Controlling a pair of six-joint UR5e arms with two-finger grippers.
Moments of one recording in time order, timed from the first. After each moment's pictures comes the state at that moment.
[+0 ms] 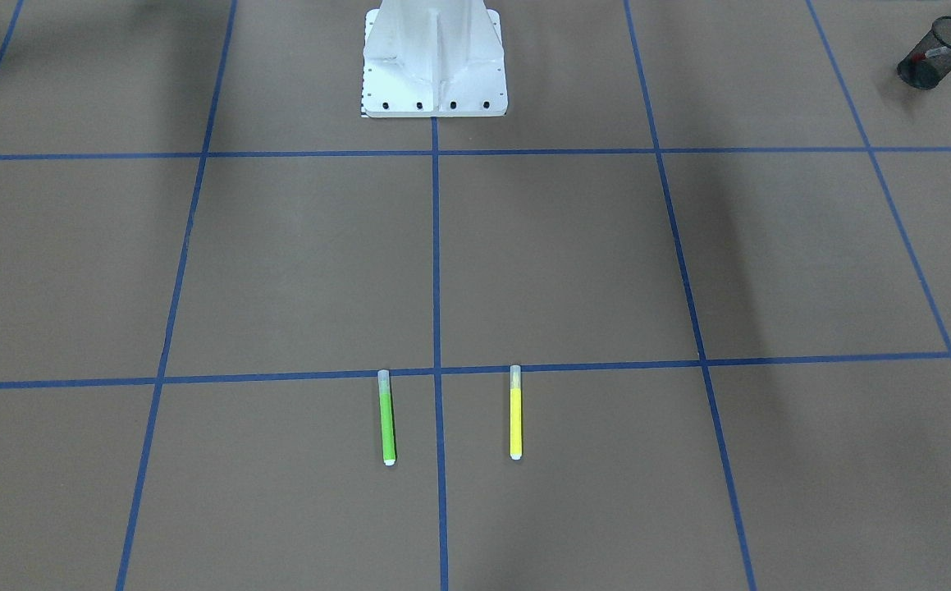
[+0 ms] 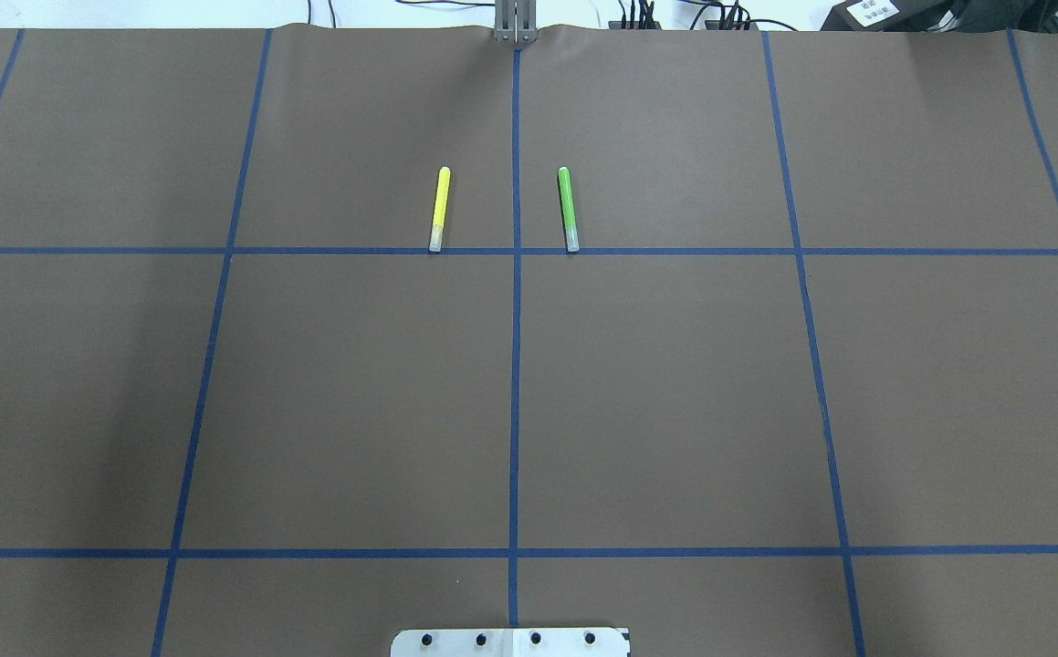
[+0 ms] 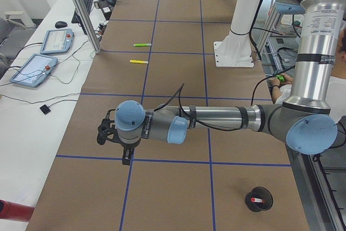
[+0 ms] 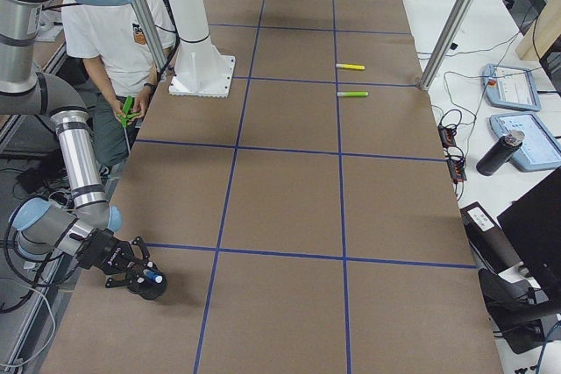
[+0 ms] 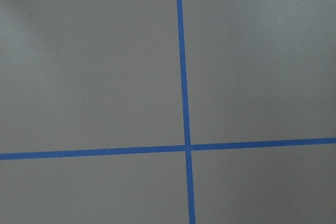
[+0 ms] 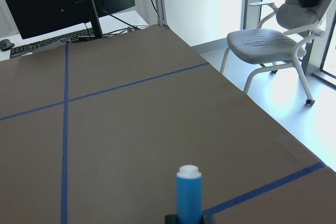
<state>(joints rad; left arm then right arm) -1.68 -1.65 -1.50 -1.77 -2.46 -0.04 2.30 -2.46 1.41 0.15 2.31 0.35</state>
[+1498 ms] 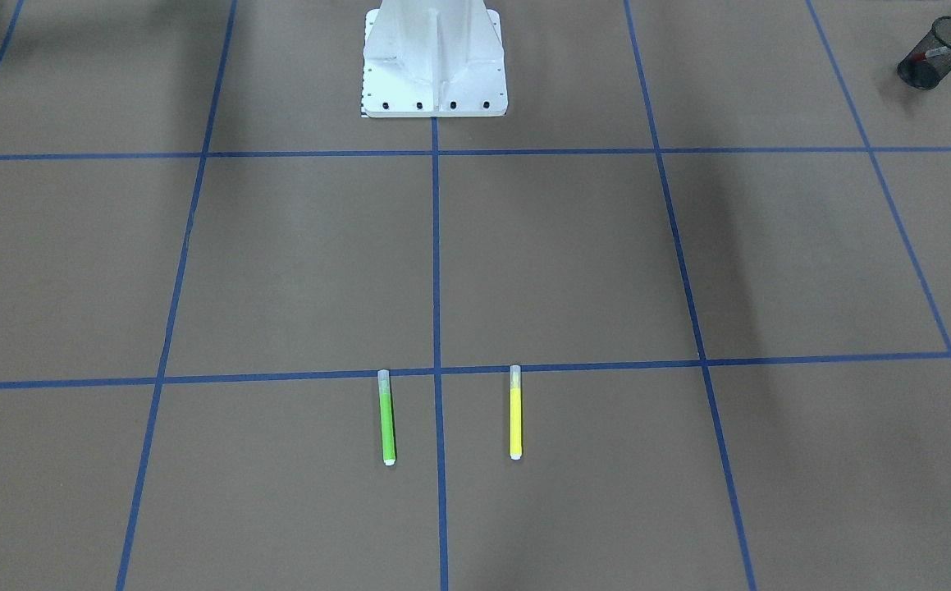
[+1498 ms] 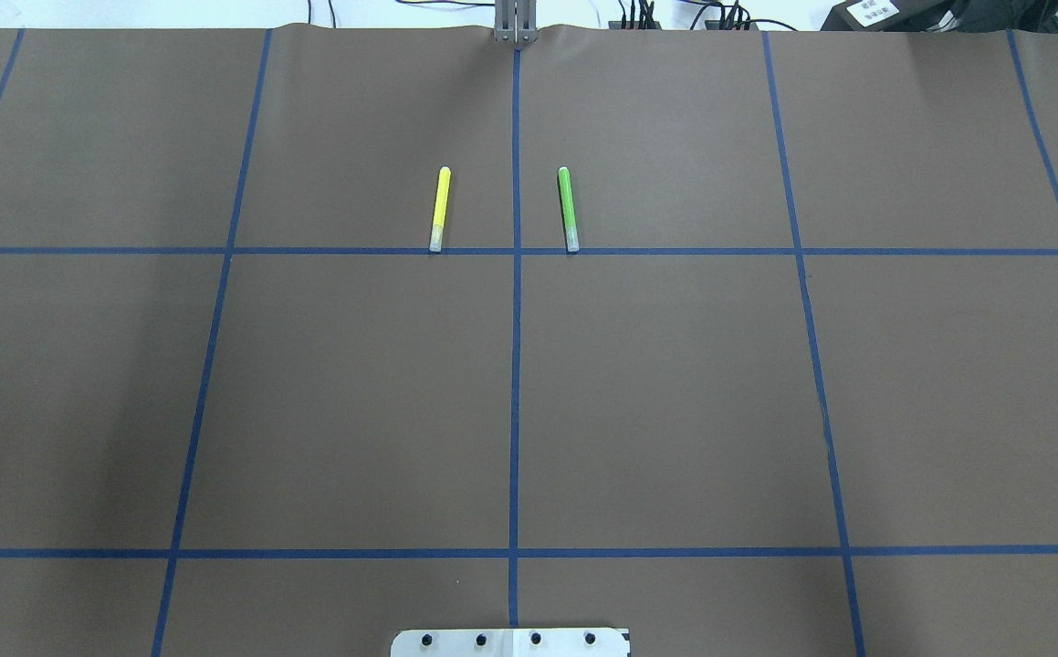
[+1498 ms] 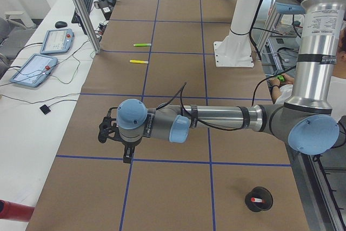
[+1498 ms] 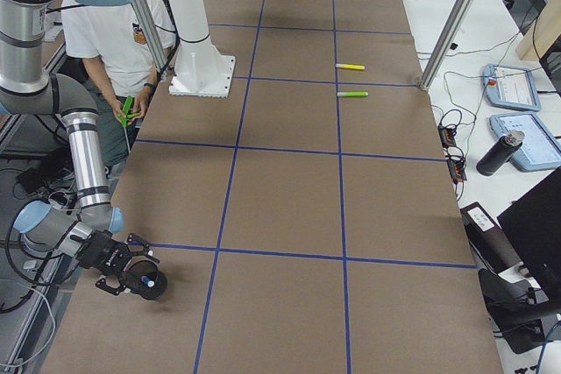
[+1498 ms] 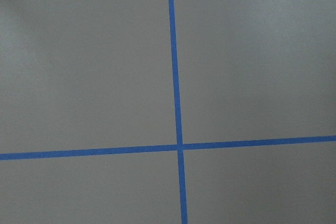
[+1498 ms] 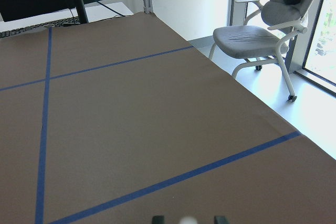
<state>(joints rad) -1.68 -1.64 -1.52 -1.76 -2.47 -0.04 2.38 -2.45 1.37 0.12 2.38 0.24</state>
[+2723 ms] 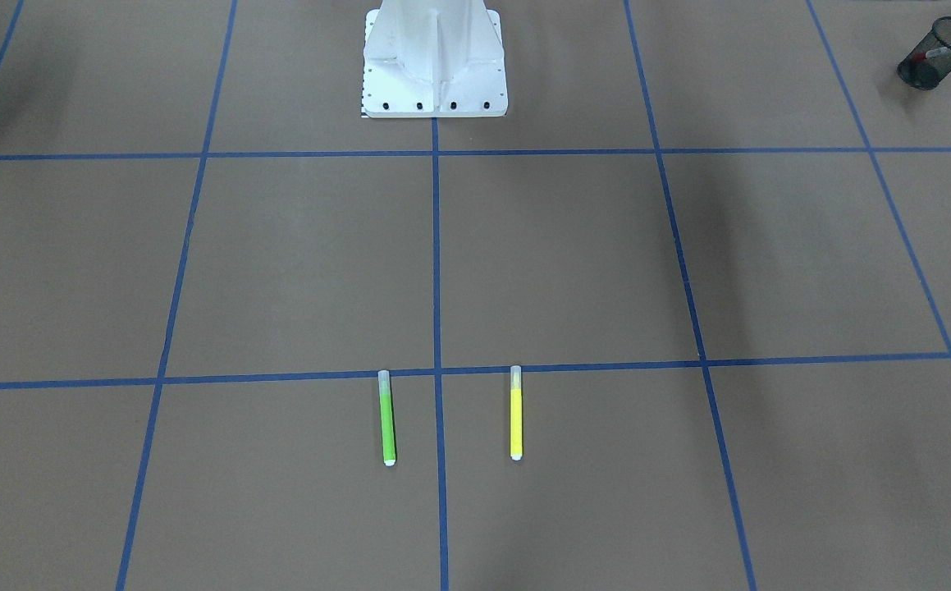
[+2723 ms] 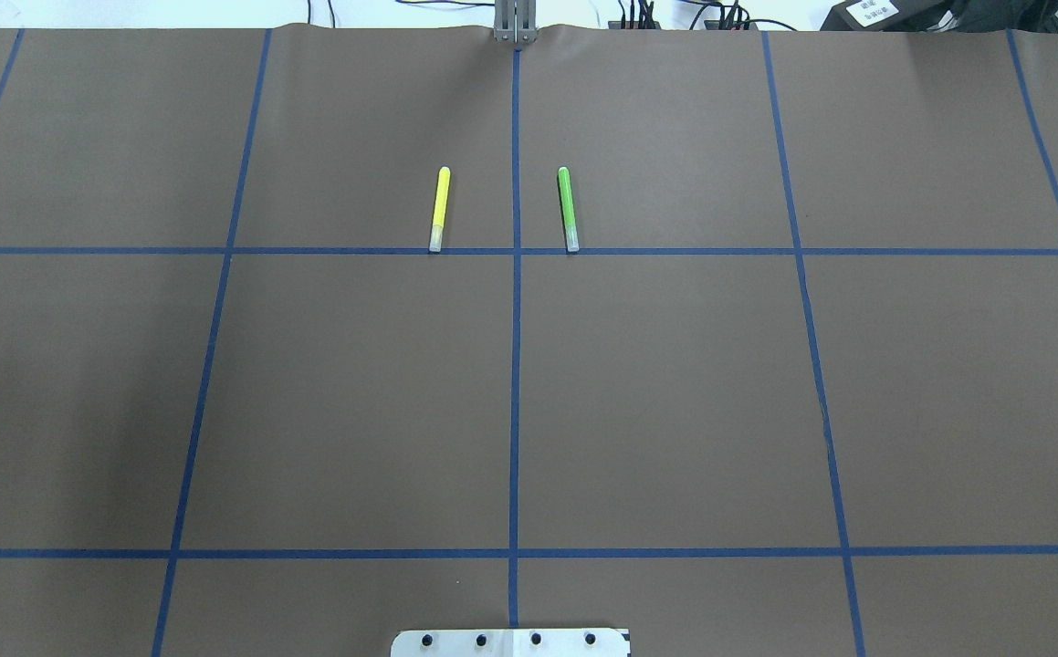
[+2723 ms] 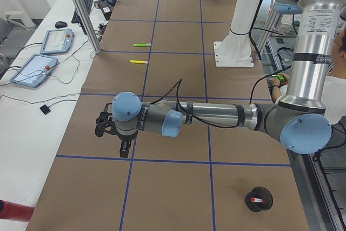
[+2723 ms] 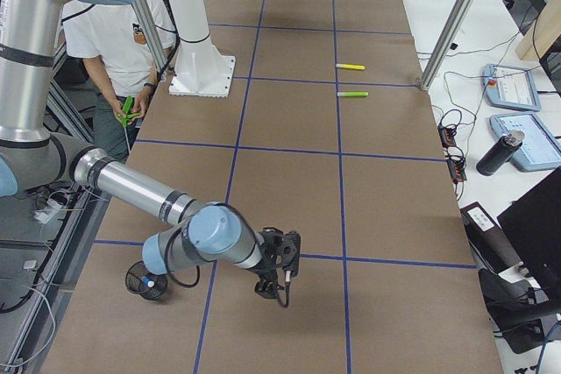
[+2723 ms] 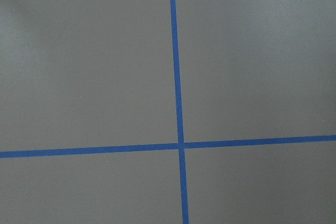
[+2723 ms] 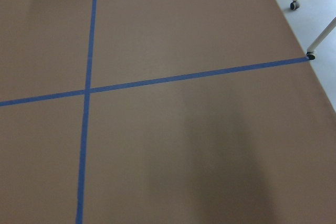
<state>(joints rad) -1.61 -1.68 -1.52 -1.77 -2.41 -0.09 1.71 -1.85 1.59 -0.92 2.41 0.24</state>
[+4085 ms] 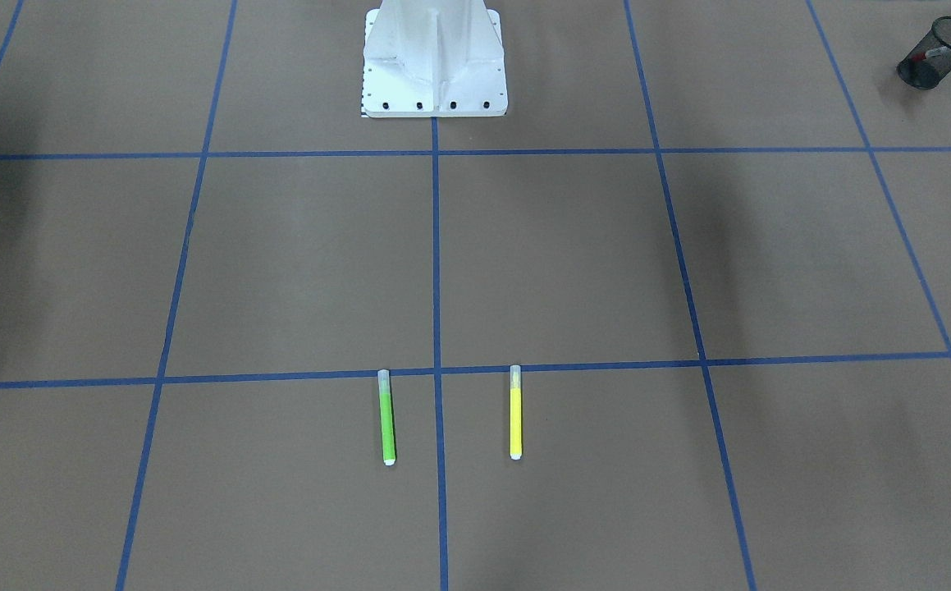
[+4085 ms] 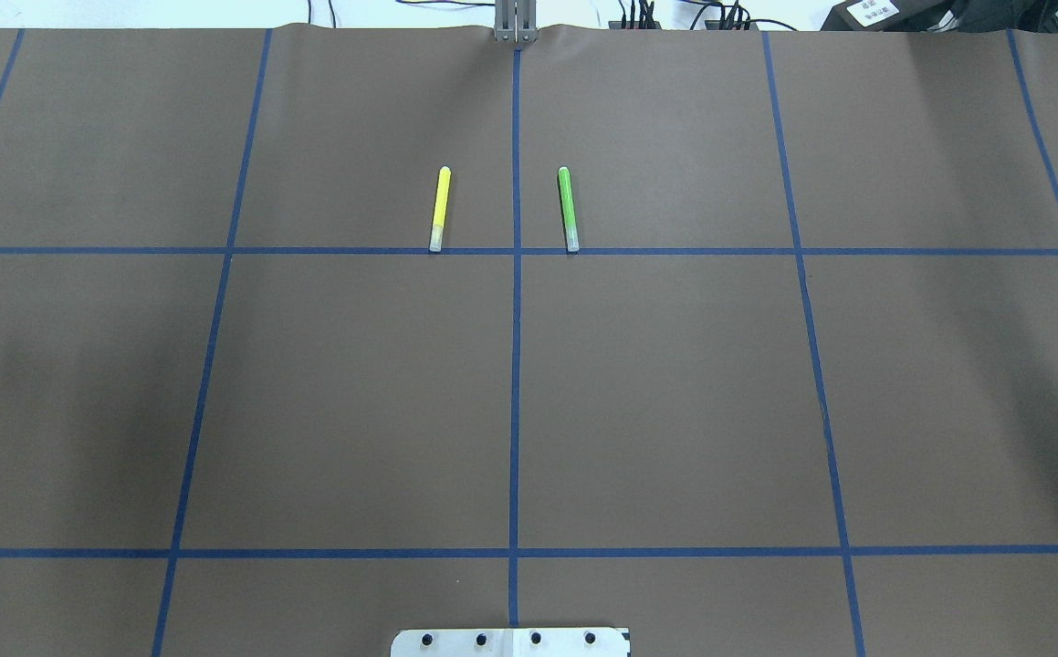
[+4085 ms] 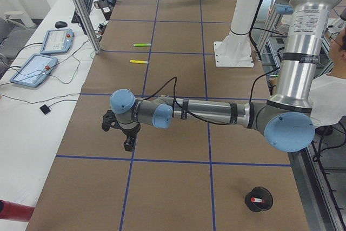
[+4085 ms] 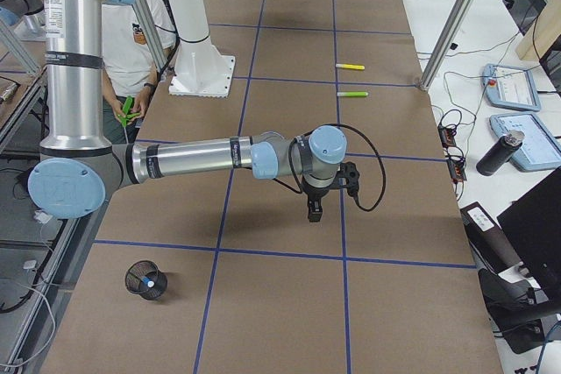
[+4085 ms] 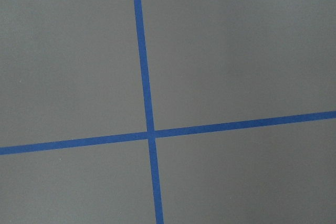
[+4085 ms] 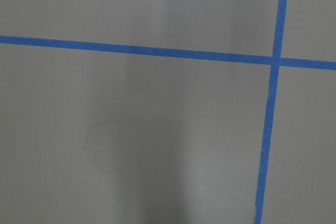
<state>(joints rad) -1.48 -1.69 -1.51 -1.70 -2.39 -0.07 1.41 -1.59 1.74 -1.62 2.41 0.09</state>
